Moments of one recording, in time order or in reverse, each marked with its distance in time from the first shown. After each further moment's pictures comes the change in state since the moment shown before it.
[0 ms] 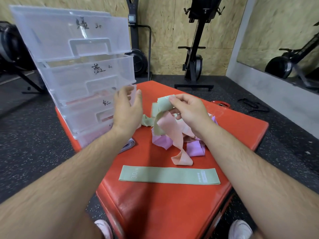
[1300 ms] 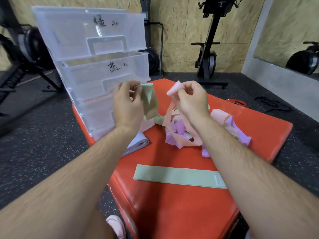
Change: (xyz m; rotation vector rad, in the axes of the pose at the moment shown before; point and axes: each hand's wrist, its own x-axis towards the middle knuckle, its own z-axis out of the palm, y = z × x) left_hand 0.012 -0.004 -0.028 0.021 0.172 0.128; right_hand 0.023 -0.007 0.048 -0.034 0.227 -0.133
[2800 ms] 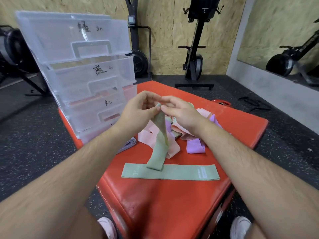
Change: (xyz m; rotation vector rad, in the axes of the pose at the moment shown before) left_hand -0.031 0.036 0.012 -0.283 -0.642 -0.143; right_hand -0.025 0.001 -0.048 0.023 -0.571 0.092
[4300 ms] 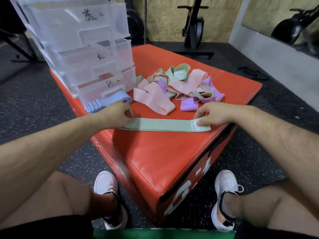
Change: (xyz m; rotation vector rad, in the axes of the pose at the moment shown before) left_hand -0.080 -0.095 -0.039 0.998 -0.396 -0.248; right_hand -0.105 0.075 -0.082 -1.003 -0.359 0.420
